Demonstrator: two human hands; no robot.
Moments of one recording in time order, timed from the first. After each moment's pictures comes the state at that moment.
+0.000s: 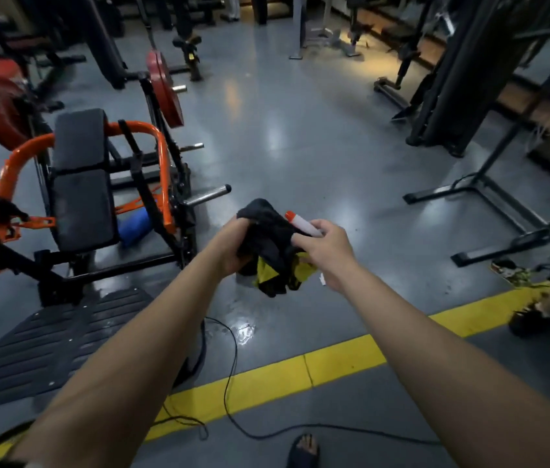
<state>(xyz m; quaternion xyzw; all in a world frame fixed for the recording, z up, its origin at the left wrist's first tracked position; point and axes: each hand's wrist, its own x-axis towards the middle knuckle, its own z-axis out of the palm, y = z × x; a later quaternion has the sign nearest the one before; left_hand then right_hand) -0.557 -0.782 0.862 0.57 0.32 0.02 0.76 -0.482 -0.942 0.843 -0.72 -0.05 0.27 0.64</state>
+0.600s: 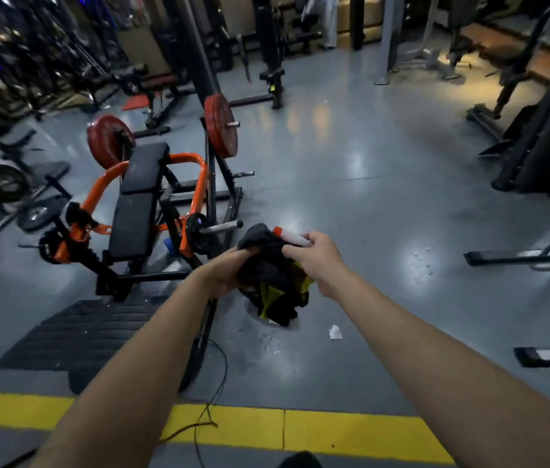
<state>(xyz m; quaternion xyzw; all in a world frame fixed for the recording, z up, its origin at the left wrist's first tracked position) -0.319 -0.920 0.892 0.62 0.39 0.04 0.68 -0.176 -1.046 0.872 -0.67 -0.23 0.38 0.59</state>
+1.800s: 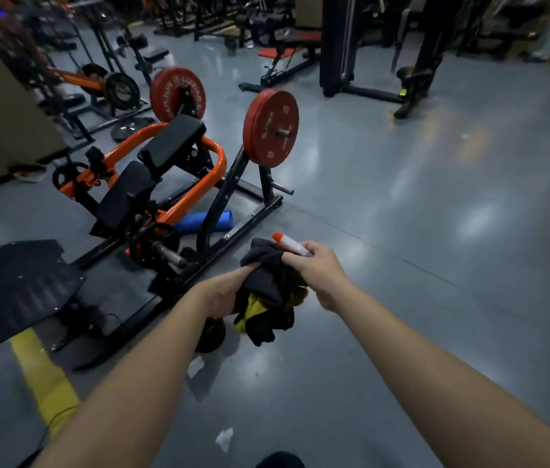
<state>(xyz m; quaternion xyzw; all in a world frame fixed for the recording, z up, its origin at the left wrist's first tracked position) 0.312 -0.675 0.832 0.33 0.55 0.17 0.75 0.496 -0.688 0.838 -0.59 -0.40 0.56 0.42</state>
